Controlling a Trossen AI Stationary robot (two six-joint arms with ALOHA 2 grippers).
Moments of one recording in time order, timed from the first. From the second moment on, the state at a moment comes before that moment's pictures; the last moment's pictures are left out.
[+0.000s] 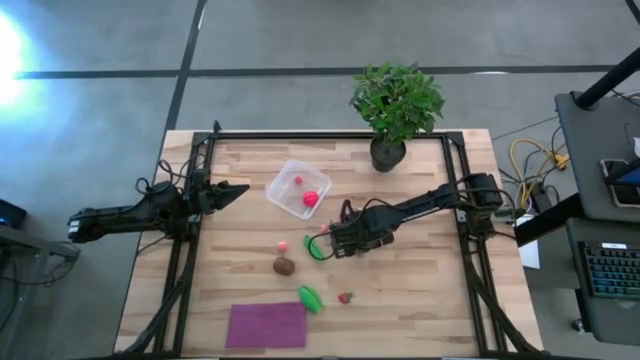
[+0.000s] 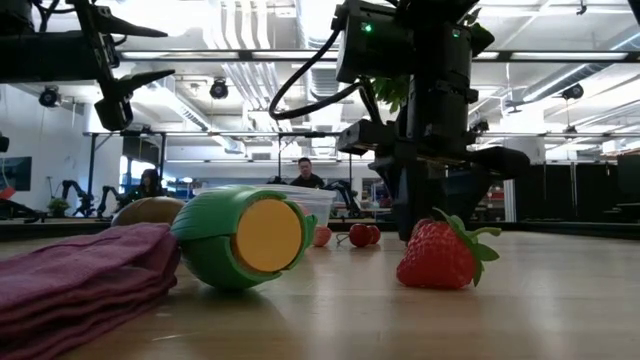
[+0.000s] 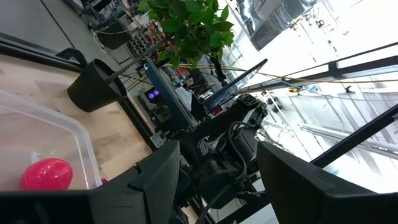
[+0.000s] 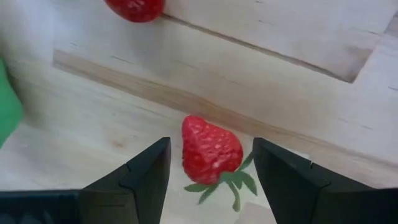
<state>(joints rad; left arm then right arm) 0.11 0.14 0.11 0.17 -0.13 -0.96 0.14 1.93 1.27 -0.75 -0.02 1.39</state>
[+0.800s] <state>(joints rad) 0.11 0.14 0.11 0.17 -0.13 -0.96 0.14 1.93 1.27 -0.75 -0.03 1.18</state>
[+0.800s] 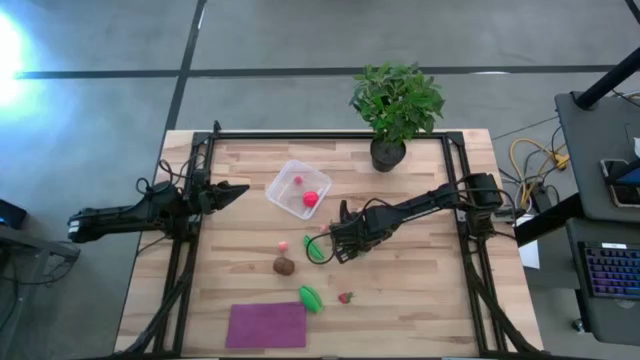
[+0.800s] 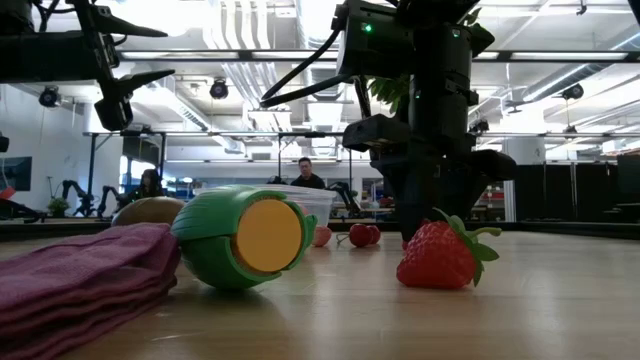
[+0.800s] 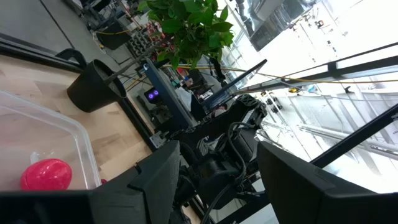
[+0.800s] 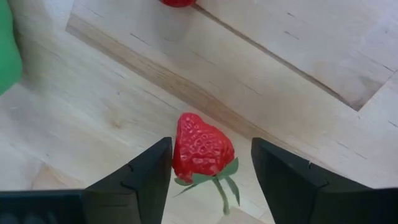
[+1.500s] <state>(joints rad) 0.11 0.15 0.11 0.17 -0.13 -0.96 0.14 1.93 1.33 -0.74 -0.03 1.12</state>
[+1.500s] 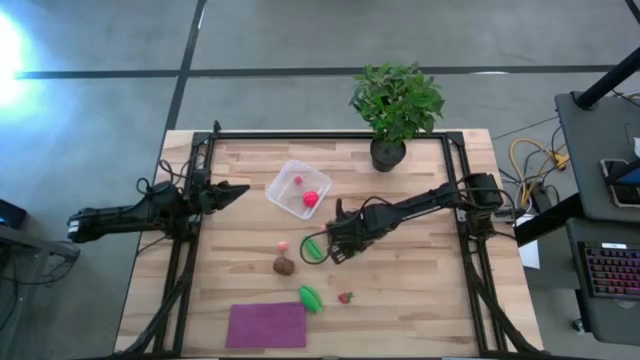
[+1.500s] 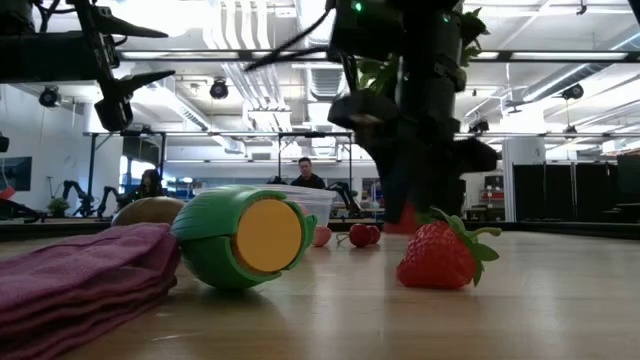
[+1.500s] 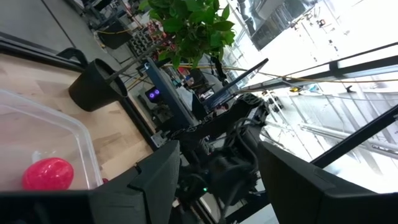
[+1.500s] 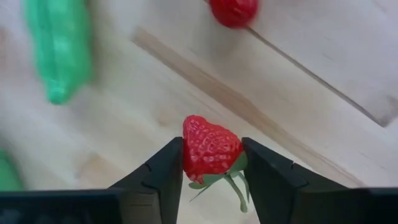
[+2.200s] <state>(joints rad) 0.11 0.16 0.11 0.18 -0.13 -0.96 -0.12 2.07 1.72 -0.70 -0.01 0.82</state>
